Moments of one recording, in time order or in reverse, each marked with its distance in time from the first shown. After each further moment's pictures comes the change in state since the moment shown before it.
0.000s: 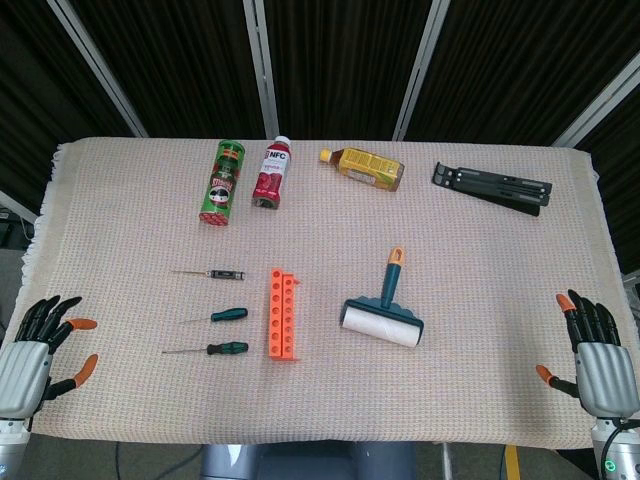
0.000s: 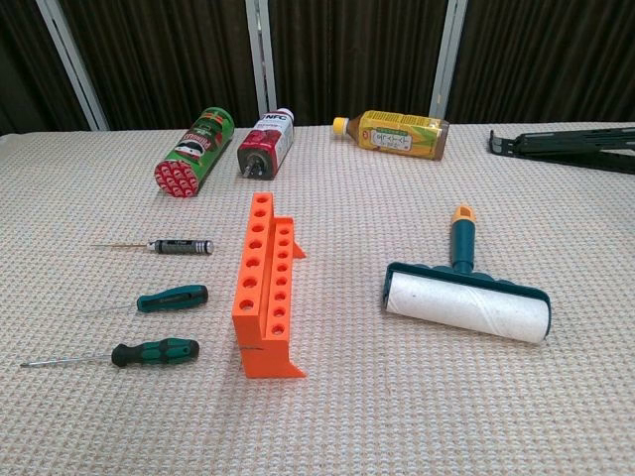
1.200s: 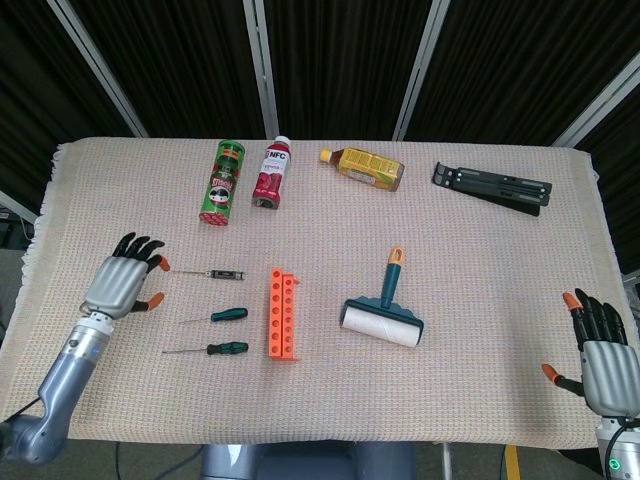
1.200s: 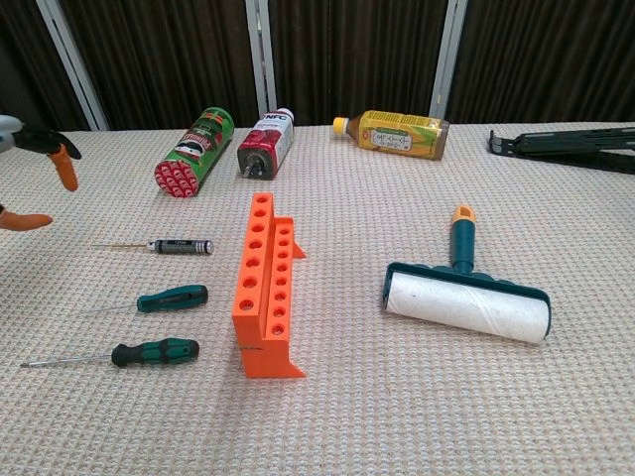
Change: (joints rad) left arm -0.451 -0.138 -0.224 0.124 -0.399 -0.560 0.402; right arm -0.002 0.016 0.008 -0.015 0.026 -0.007 -0.021
